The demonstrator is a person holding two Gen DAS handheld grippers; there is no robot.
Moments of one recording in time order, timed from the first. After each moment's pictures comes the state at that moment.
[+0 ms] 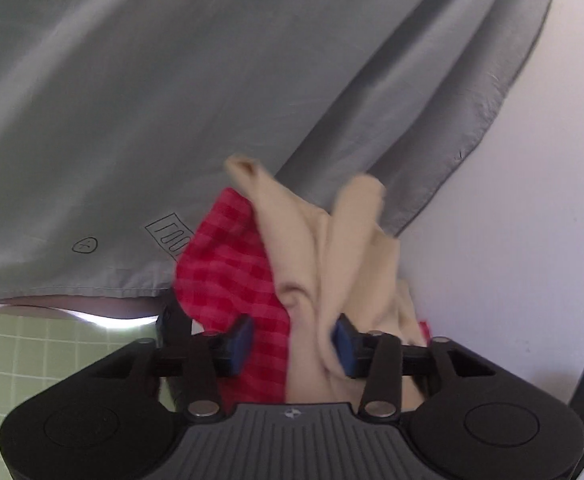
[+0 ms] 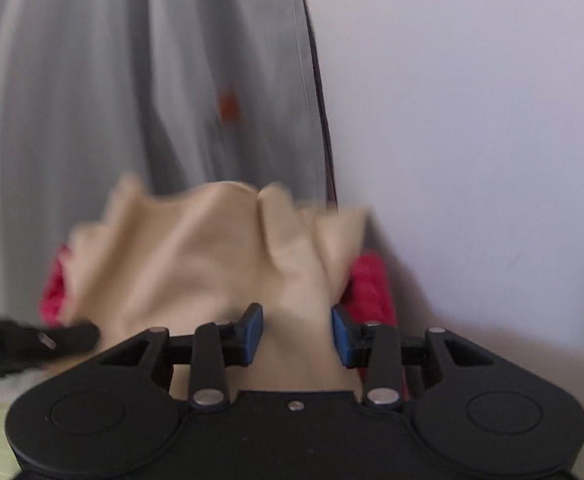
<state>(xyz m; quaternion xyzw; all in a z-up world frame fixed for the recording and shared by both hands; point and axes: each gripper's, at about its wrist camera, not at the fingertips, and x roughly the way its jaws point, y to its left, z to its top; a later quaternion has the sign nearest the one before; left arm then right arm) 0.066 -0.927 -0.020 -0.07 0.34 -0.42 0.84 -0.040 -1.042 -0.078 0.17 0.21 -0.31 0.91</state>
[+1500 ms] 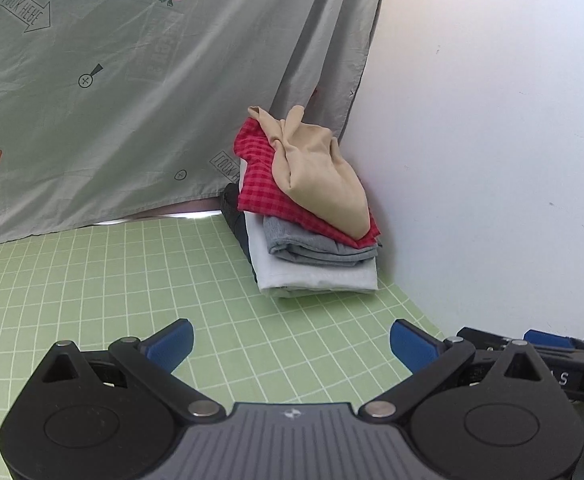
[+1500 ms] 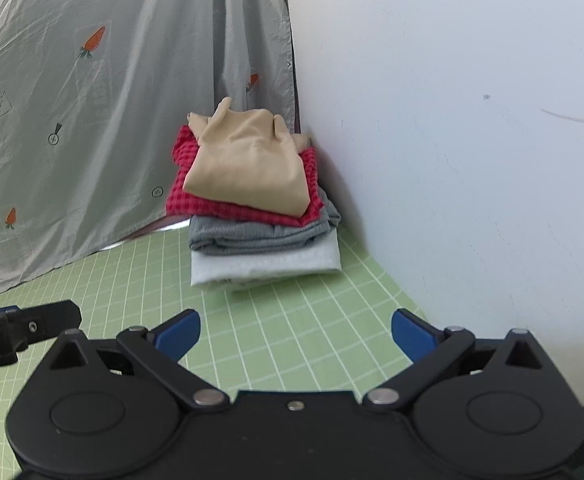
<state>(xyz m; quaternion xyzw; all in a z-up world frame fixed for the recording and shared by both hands) -0.227 -0.672 0.021 0.05 0.30 -0.41 0.86 -0.351 -0.788 -0.034 0.16 0.26 -0.32 0.90</state>
